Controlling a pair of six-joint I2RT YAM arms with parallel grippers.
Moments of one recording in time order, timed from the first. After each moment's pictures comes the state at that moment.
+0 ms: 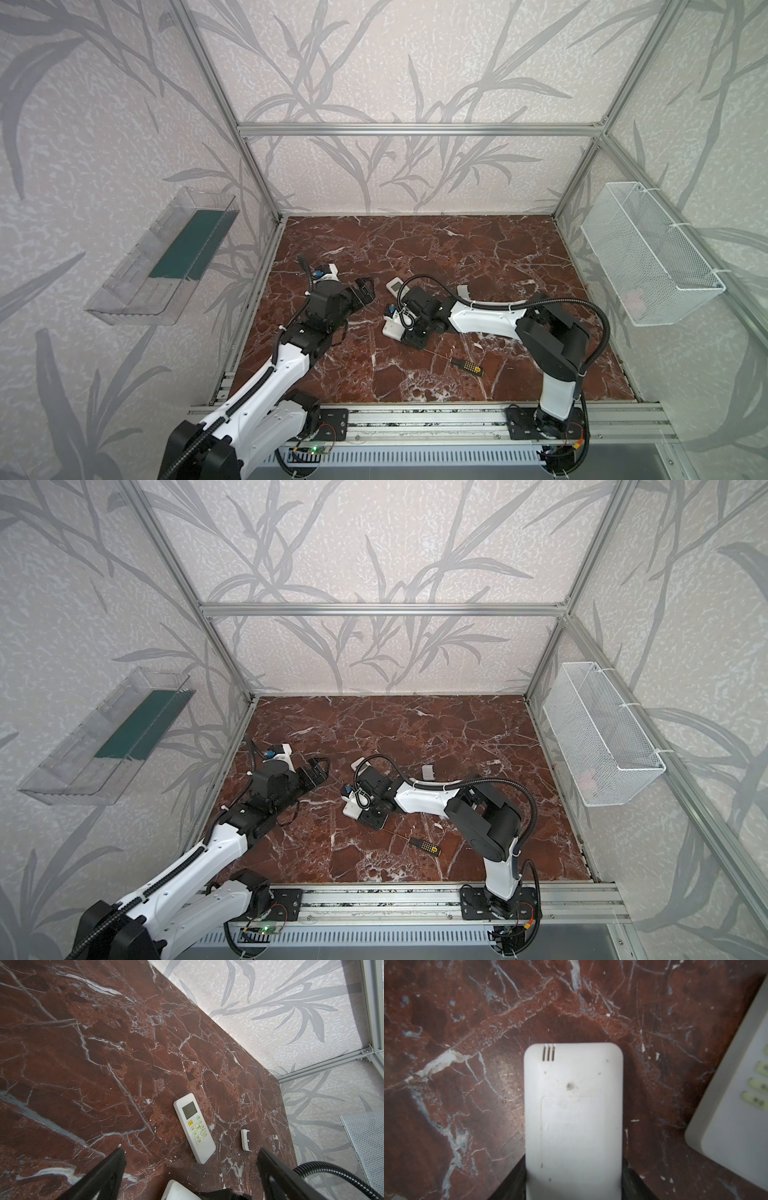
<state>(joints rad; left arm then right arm) -0.37 0.94 0.54 -0.08 -0.05 -0.83 0.93 1.89 1.13 -0.35 -0.16 -0.22</state>
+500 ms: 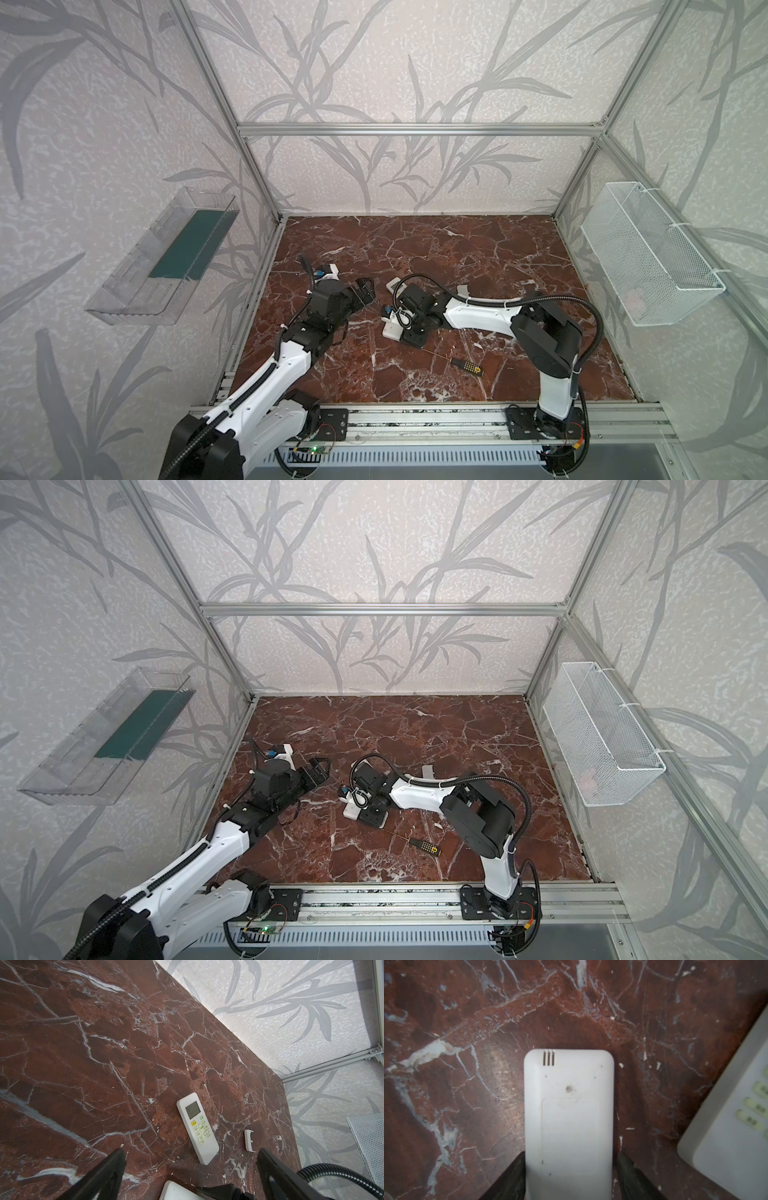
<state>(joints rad) -0.37 0.97 0.54 -0.07 -0.05 -0.83 0.93 1.93 1.20 -0.43 -0.13 -0.31</state>
